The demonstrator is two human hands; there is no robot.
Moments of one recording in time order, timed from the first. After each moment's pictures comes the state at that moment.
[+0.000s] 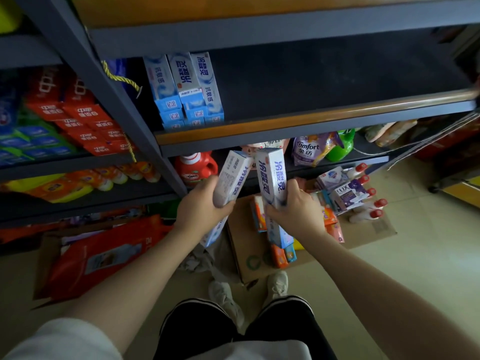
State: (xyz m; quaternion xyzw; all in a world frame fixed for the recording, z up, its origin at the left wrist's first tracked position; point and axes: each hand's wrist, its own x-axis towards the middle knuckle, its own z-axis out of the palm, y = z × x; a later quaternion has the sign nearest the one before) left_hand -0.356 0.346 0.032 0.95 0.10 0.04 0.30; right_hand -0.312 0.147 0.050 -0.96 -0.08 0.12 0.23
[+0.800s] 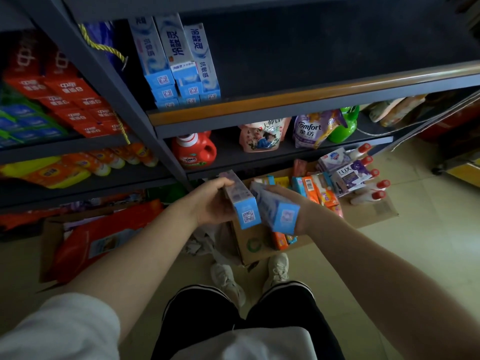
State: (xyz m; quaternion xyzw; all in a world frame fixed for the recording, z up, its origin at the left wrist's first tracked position) left_hand -0.344 0.325 0.033 0.38 0.41 -0.35 0.75; right_hand -0.312 0.140 0.026 -0.50 0.33 0.52 0.61
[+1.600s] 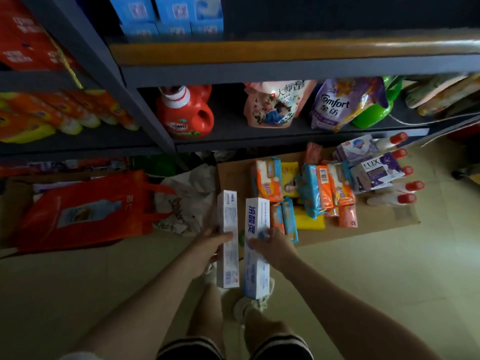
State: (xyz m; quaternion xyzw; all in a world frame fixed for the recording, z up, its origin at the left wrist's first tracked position) left_hand -0.436 0.283 -0.142 0.50 0.45 -0.31 0.68; right_hand -0.377 0.128 -0.122 -0.79 0.18 0.47 0.34
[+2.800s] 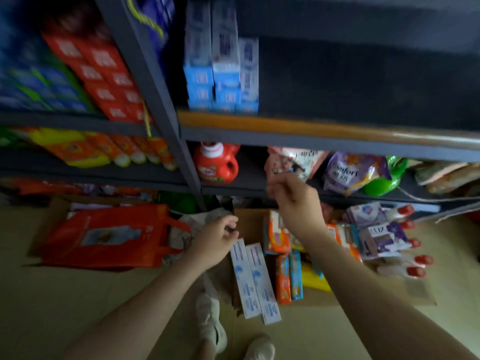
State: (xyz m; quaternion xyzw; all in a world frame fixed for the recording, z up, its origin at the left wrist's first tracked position) left_hand -0.379 0.317 -0.048 0.86 0.23 -0.14 0.44; right_hand -0.268 0.180 0.016 -0.84 -0.21 0.11 0.48
